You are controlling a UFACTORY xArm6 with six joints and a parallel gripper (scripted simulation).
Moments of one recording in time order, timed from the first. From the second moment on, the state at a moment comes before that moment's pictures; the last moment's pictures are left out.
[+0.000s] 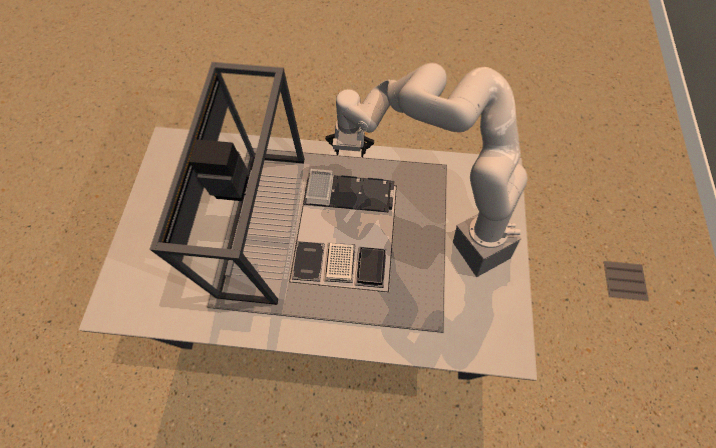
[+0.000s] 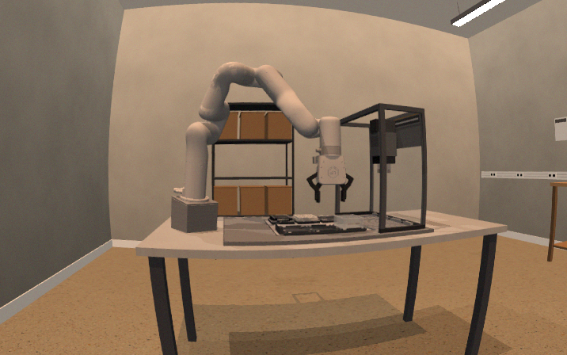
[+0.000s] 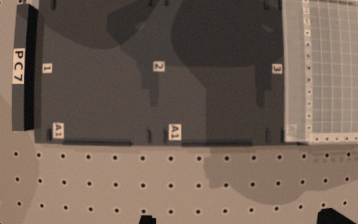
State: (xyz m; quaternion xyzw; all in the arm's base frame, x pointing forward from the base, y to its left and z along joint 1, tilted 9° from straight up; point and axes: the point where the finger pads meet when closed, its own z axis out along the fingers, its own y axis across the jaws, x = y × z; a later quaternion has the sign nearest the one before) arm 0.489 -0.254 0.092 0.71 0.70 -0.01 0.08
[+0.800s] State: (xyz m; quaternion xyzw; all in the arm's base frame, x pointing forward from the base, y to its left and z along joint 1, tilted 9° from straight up) arm 0.490 -0.257 0.070 0.71 0.70 -0.01 0.08
